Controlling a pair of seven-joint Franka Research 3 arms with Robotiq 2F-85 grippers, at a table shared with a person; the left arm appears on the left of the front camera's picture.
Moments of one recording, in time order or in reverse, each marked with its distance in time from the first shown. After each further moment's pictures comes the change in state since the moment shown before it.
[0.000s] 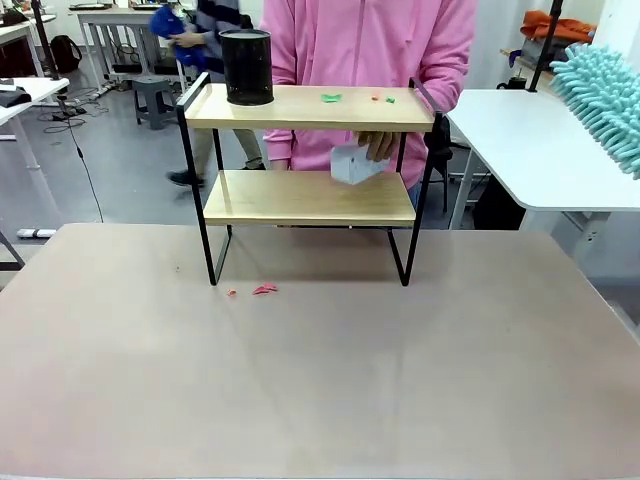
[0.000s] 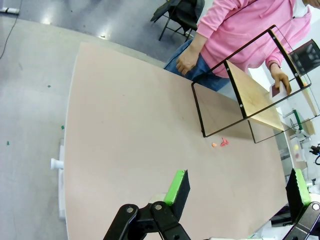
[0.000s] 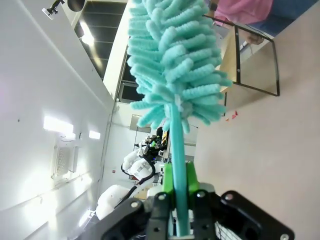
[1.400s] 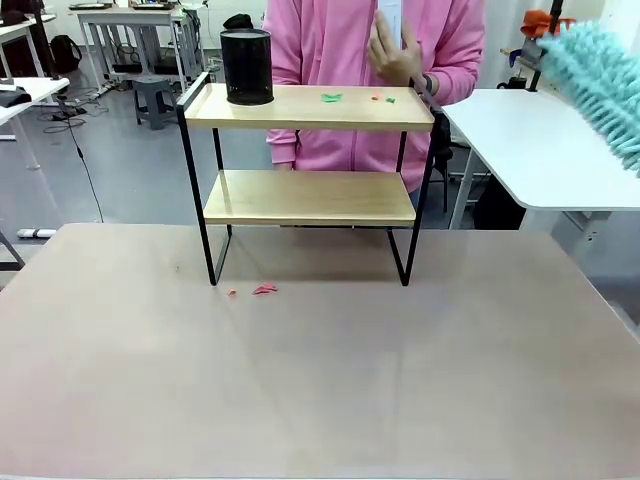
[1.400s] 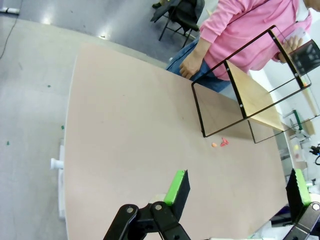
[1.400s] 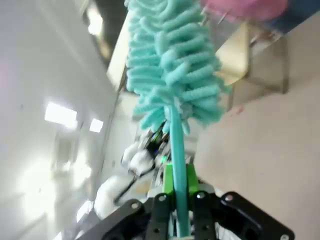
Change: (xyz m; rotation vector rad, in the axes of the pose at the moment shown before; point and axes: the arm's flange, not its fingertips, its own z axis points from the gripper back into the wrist) left arm 0.000 0.000 0.000 0.000 -0.001 0.000; right arm -0.001 0.000 0.001 0.001 0.003 0.023
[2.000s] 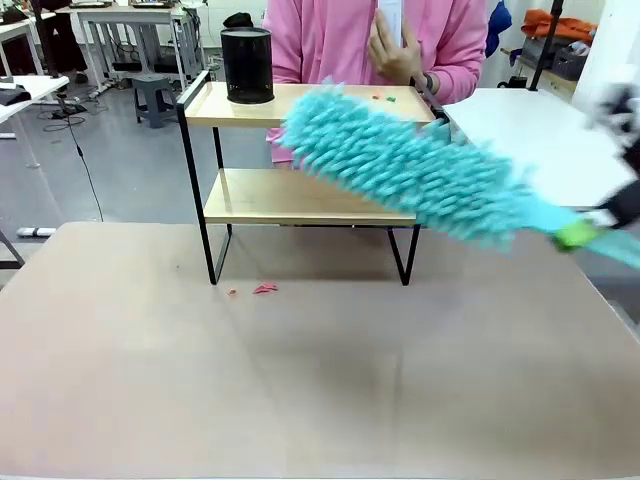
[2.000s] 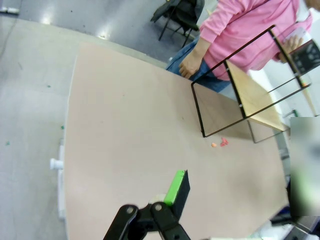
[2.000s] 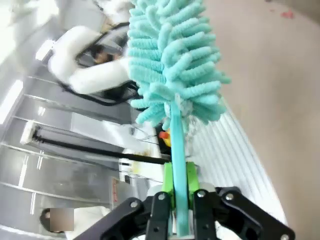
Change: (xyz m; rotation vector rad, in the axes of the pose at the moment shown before) left arm 0.000 0.000 0.000 -0.001 0.000 -0.001; right arm -0.047 0.079 -0.157 0.037 0.823 0.394
